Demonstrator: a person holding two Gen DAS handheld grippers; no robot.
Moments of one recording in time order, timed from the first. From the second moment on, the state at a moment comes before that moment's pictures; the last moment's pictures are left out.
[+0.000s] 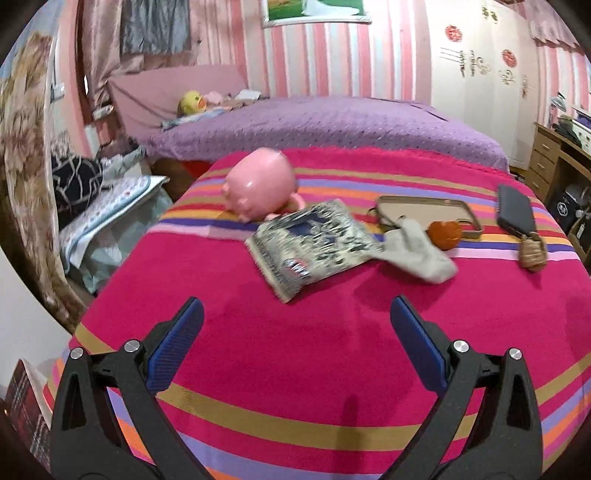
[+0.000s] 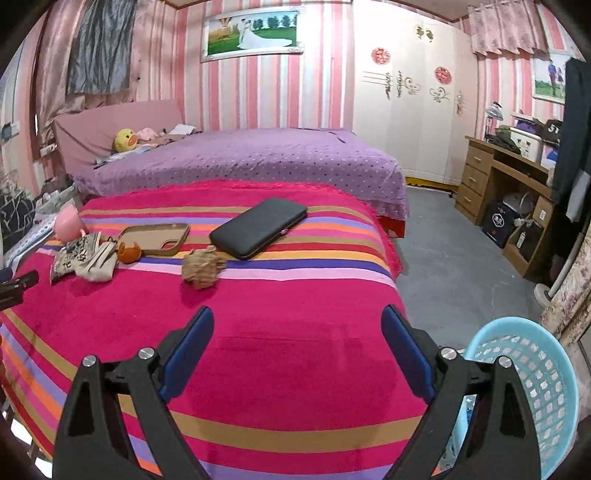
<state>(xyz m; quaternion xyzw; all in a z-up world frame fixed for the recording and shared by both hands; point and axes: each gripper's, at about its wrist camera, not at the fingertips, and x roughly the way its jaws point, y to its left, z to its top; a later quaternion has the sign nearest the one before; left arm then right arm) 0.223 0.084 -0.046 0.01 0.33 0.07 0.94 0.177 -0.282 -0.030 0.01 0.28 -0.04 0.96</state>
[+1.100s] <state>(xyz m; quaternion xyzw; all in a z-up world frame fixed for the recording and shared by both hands) 0.280 0.122 -0.070 -0.03 0.38 0.08 0.92 0.215 -0.250 -0.037 -0.04 0.29 -0.04 0.95</state>
